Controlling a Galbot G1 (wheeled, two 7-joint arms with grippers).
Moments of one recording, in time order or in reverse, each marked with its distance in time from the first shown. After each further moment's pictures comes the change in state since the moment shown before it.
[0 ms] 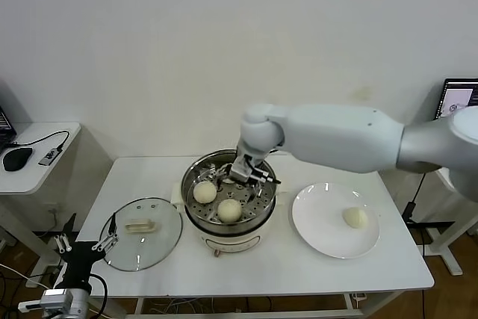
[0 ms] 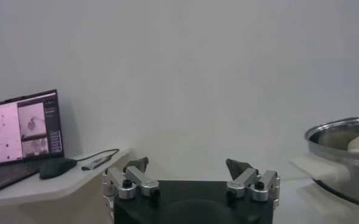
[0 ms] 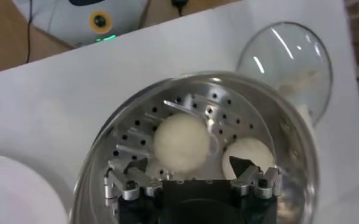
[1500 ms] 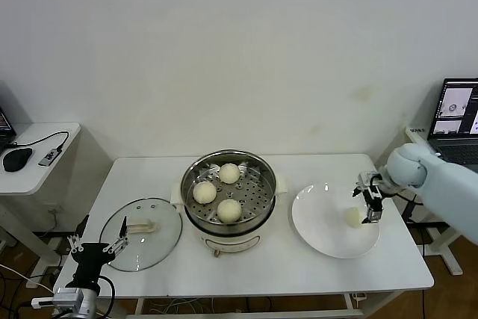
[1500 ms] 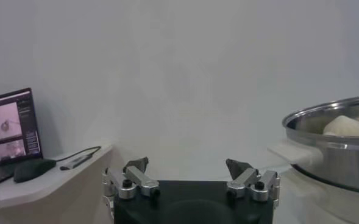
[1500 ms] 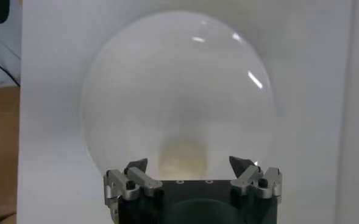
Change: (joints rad) left arm -0.003 0.029 0.044 0.024 0.030 0.016 0.002; right arm -0.613 -0.576 0.545 -0.137 -0.227 -0.361 -0.034
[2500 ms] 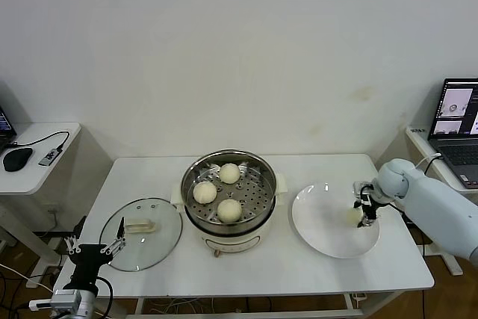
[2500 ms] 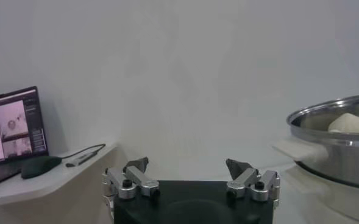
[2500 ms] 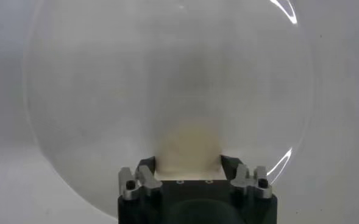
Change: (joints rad) left arm 0.007 -0.007 -0.013 -0.002 0.004 -0.006 0.000; right arm -0.158 0.145 0.181 -0.227 -0.138 0.015 0.015
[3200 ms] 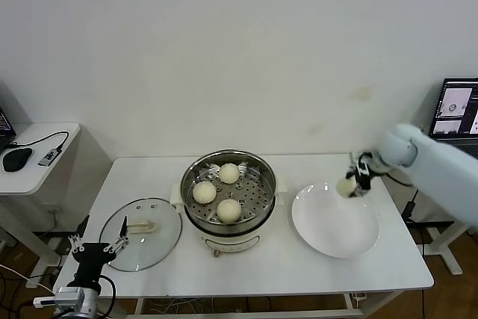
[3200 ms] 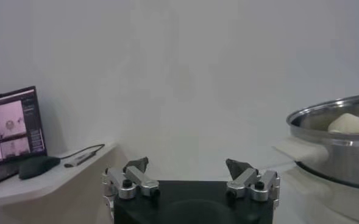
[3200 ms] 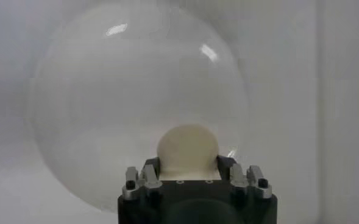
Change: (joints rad) left arm -0.023 0.006 0.024 0.019 -0.002 0.000 -0.001; right arm 0.369 -0.072 -0.291 0.226 0.265 -0.127 0.022
